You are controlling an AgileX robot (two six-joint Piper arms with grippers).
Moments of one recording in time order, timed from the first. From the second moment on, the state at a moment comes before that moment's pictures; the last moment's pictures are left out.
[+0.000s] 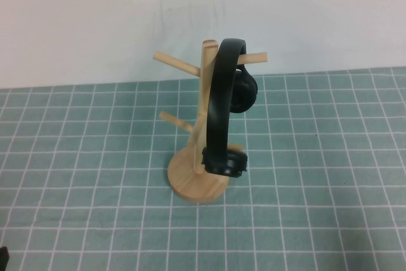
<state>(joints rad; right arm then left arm) -0.08 -0.01 0.03 0.00 0.08 -0.04 -0.13 -0.01 0.02 0.04 0.37 0.06</state>
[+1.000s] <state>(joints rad) -0.08 0.04 -0.39 0.00 -0.37 0.36 -0.13 -0.01 0.02 0.04 0.37 0.06</state>
